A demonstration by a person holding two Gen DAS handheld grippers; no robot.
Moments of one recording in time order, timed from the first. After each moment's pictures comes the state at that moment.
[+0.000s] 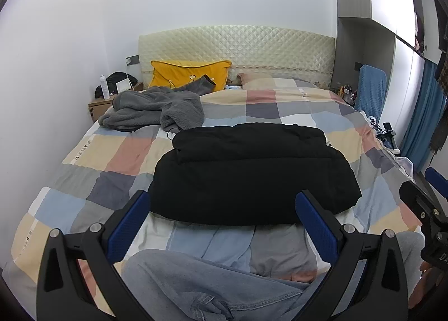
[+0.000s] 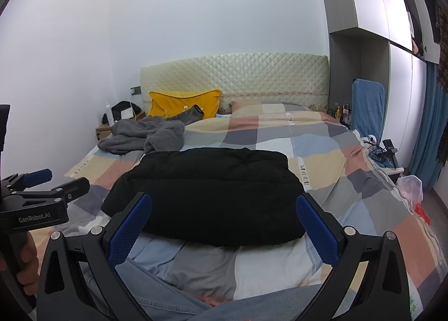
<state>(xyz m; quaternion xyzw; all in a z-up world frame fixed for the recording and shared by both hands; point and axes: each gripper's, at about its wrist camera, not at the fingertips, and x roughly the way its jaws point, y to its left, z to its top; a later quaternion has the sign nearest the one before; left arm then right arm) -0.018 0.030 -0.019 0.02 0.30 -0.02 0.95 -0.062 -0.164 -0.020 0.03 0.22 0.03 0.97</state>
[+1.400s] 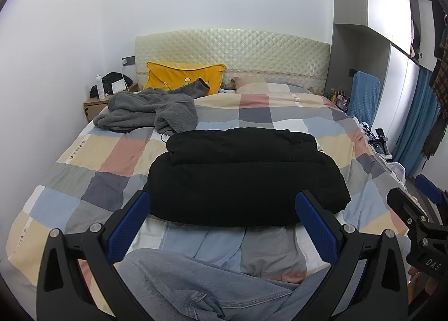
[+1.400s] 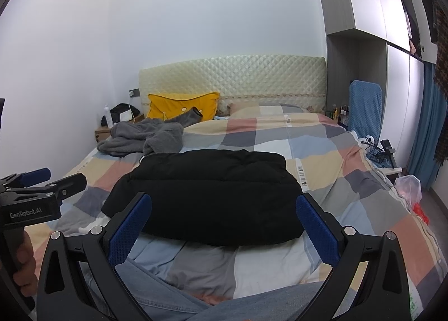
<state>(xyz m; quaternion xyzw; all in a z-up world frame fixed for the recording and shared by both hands) -0.029 0.018 -0.007 0.01 0.29 -0.03 0.96 -0.069 -0.159 -0.015 0.03 0.22 0.03 0.97</state>
